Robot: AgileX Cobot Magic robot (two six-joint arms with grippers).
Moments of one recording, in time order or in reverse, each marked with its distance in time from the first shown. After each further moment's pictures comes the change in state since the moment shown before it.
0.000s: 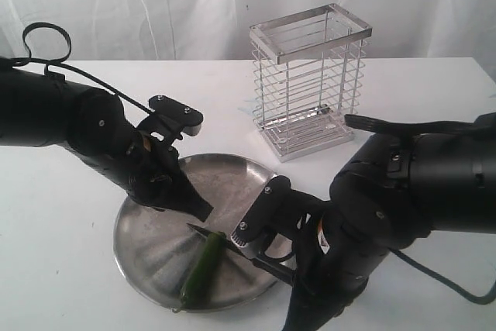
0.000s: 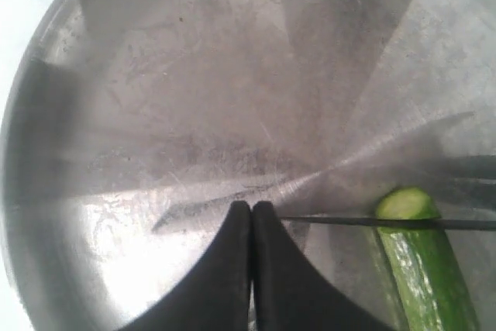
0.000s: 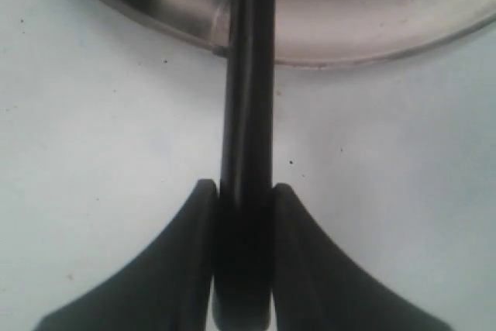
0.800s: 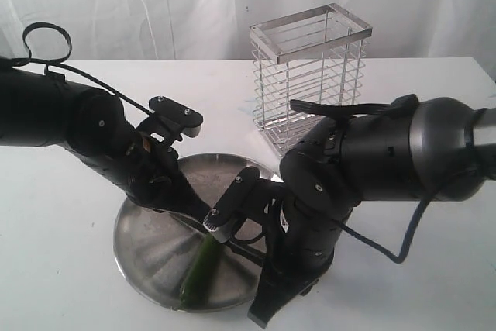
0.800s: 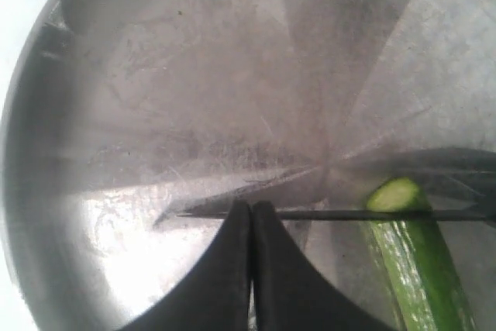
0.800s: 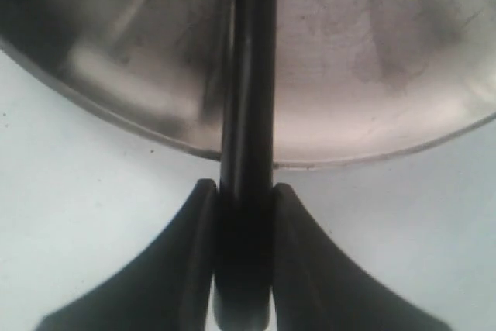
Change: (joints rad) left arm 0.000 0.000 0.000 0.007 0.008 0.000; right arm 0.004 0.149 -0.155 0.000 0.039 -0.010
